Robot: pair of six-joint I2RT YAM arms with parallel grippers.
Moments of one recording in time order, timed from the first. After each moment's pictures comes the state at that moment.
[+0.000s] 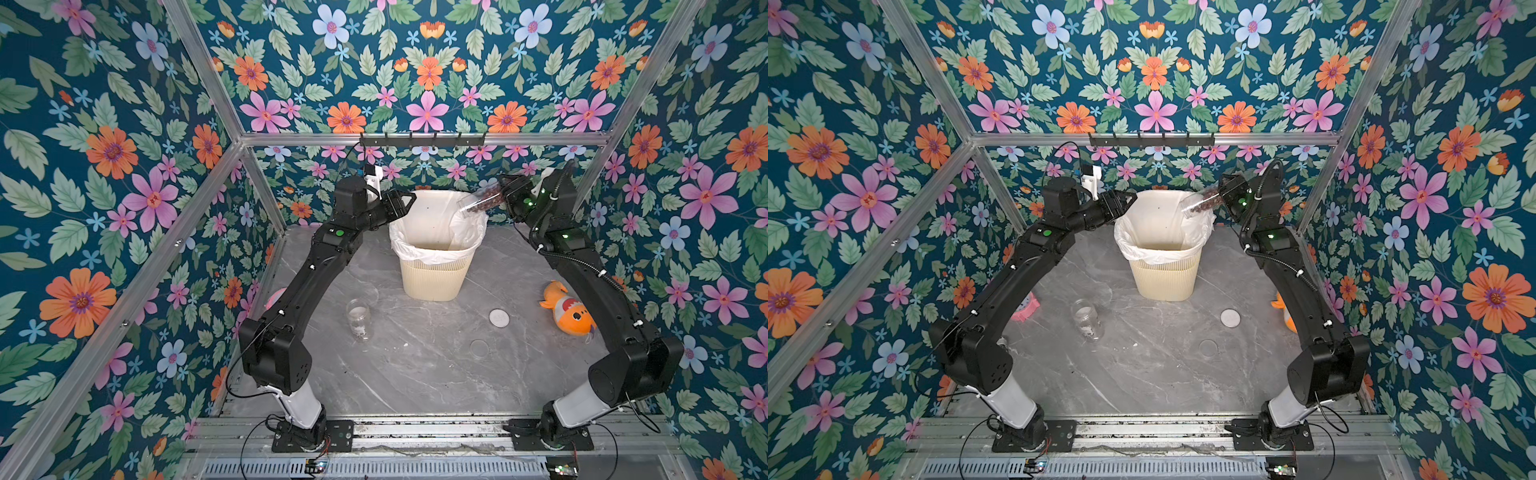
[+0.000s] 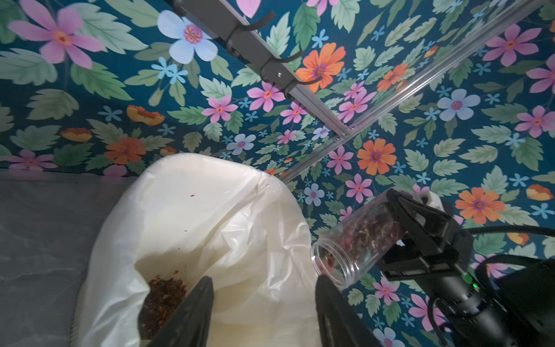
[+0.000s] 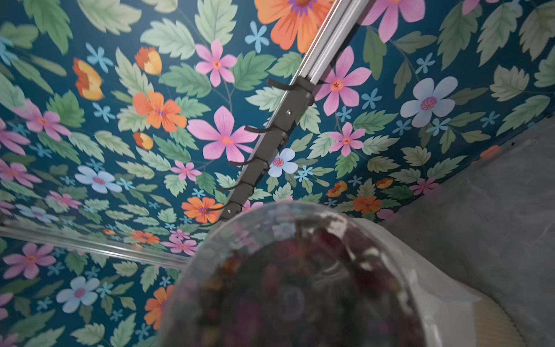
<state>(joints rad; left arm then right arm) -0.38 1.67 1.70 -0.20 0.42 -0.72 0.24 1.60 1.70 -0.21 -0.04 0.97</state>
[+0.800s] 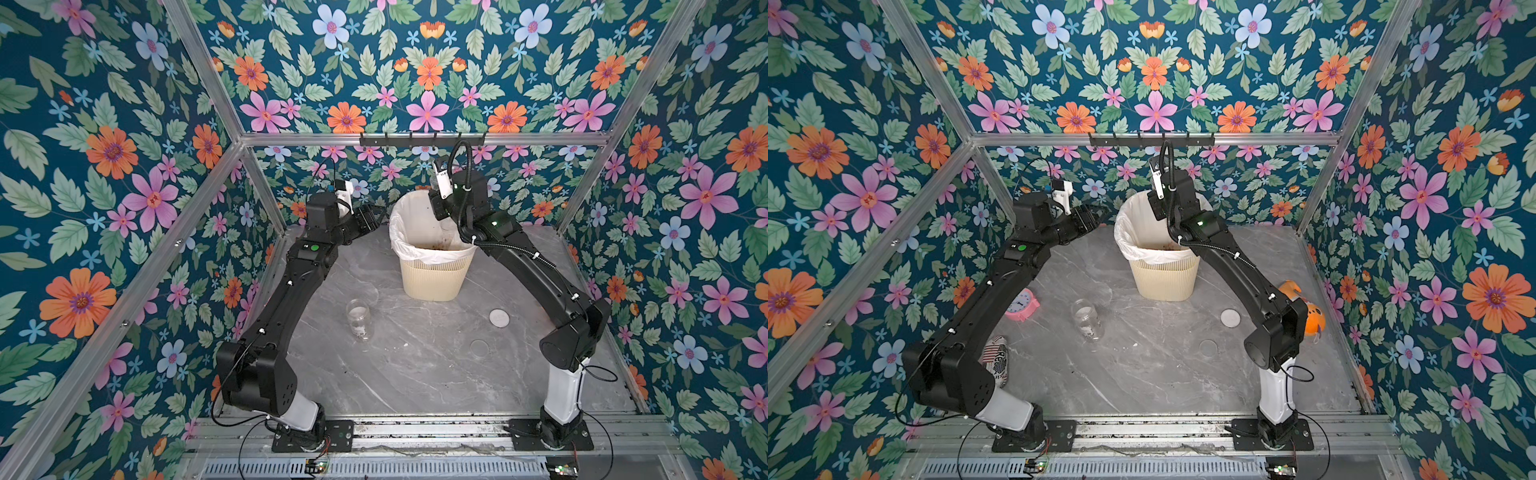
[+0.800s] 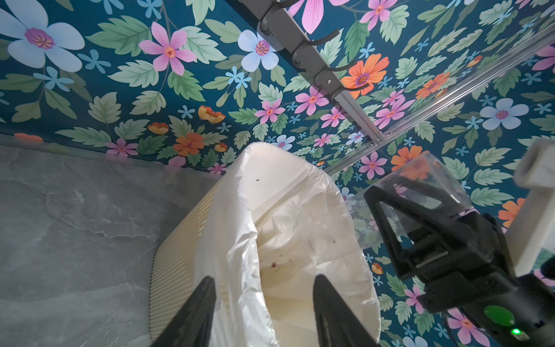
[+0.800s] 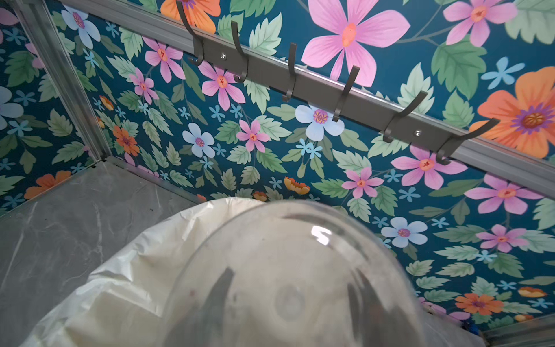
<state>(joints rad) -0.25 1.52 1.46 -0.18 0.46 -0.67 0.57 1.93 2.15 -0.44 0.32 -0.16</state>
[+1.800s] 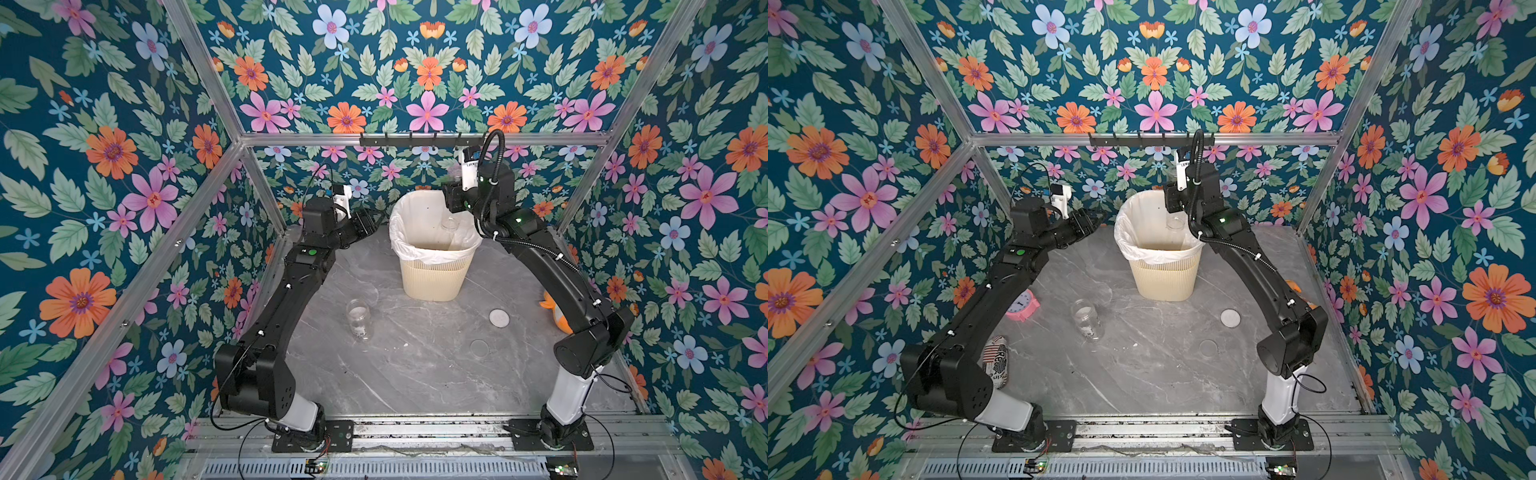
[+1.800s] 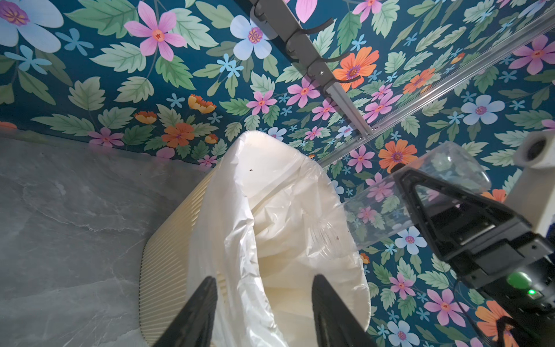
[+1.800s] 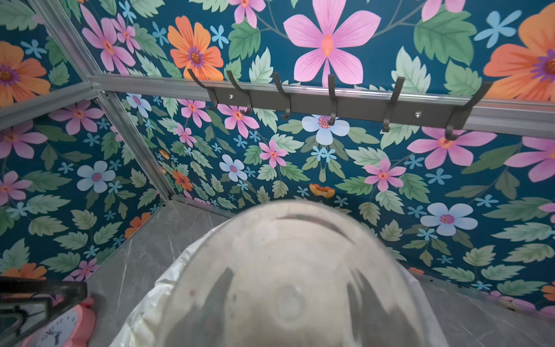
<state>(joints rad) -0.23 1.51 1.41 -0.13 0.54 -0.70 0.46 1.83 2.05 -0.42 0.11 0.12</state>
